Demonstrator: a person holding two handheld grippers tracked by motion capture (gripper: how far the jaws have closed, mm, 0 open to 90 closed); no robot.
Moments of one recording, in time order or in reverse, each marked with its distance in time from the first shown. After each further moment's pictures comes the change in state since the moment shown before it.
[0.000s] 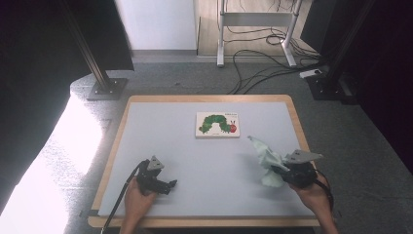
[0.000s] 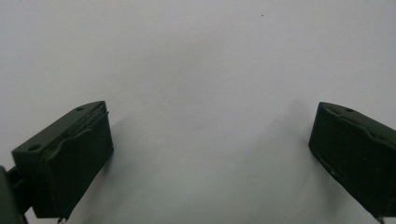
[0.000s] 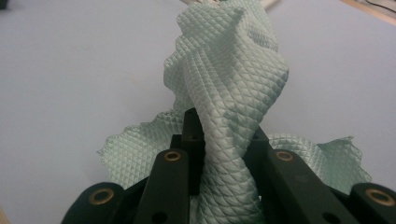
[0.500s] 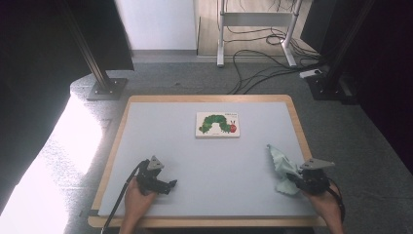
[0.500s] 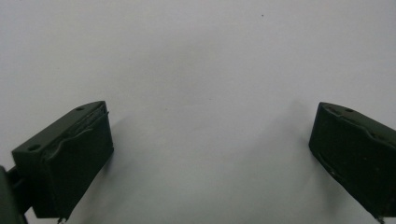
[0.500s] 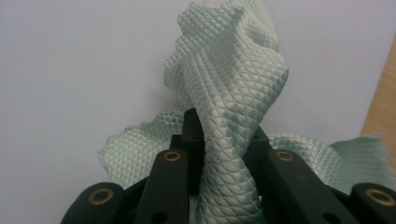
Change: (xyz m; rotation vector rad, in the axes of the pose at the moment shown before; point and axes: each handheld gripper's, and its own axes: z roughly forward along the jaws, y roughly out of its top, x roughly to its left) left arm 0.000 0.000 0.000 0.001 -0.002 -0.002; right arm -0.027 -0.058 0.011 0.108 -0.073 0.118
